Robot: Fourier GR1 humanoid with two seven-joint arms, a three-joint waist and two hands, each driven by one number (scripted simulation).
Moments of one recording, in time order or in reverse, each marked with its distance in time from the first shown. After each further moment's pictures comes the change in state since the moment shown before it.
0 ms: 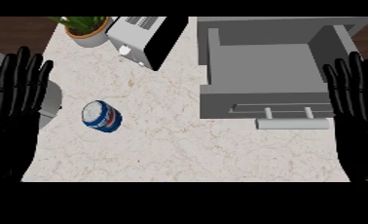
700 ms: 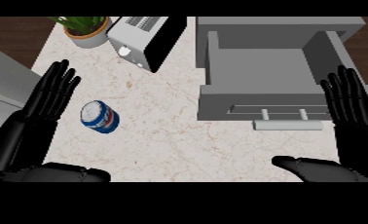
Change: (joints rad) left arm 0.037 0.038 -0.038 0.017 0.076 -0.066 0.242; right arm 0.078 -0.013 -0.023 0.025 0.049 -0.035 0.163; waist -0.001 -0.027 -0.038
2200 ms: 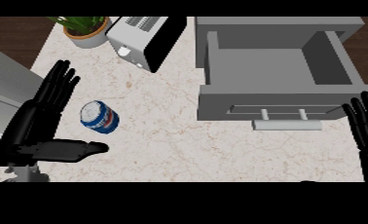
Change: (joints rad) left arm -0.041 -0.043 0.125 0.216 0.002 -0.041 -0.034; right arm 0.170 0.001 -0.142 -0.007 -0.081 0.154 -0.104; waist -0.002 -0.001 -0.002
